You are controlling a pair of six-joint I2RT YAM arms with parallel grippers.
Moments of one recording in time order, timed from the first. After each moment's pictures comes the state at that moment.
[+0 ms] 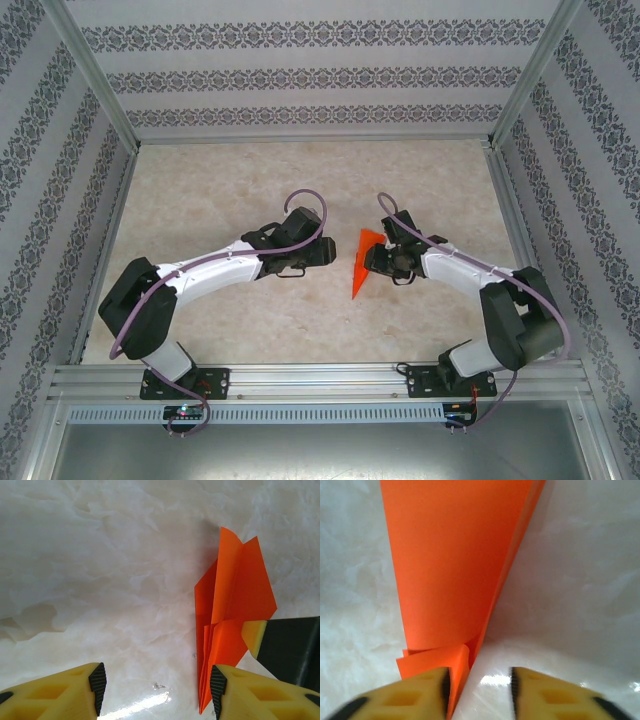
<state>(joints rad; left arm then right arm) -0.77 1.61 1.07 -0.34 -0.04 -0.79 0.40 1.47 0.75 -0.38 -0.15 0.65</state>
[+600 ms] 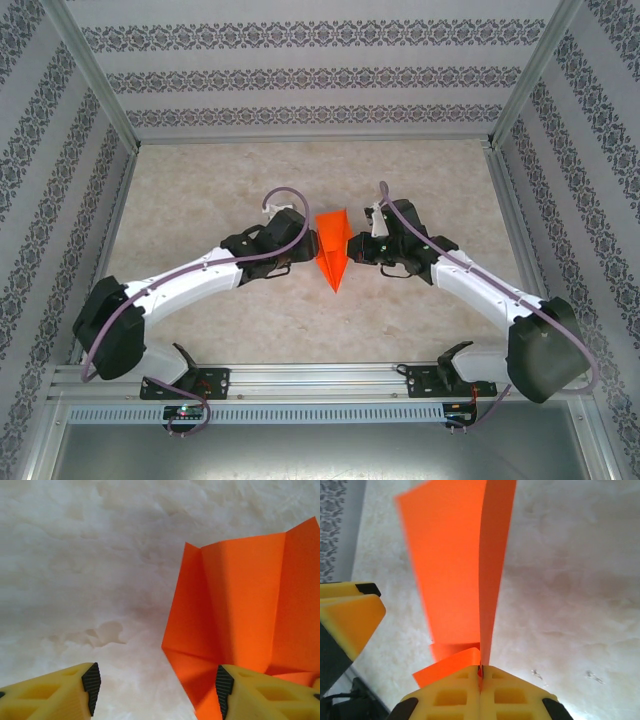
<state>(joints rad) -0.77 1.43 1.02 -0.44 -0.26 -0.80 0.49 1.28 0.79 -0.28 -0.44 0.63</state>
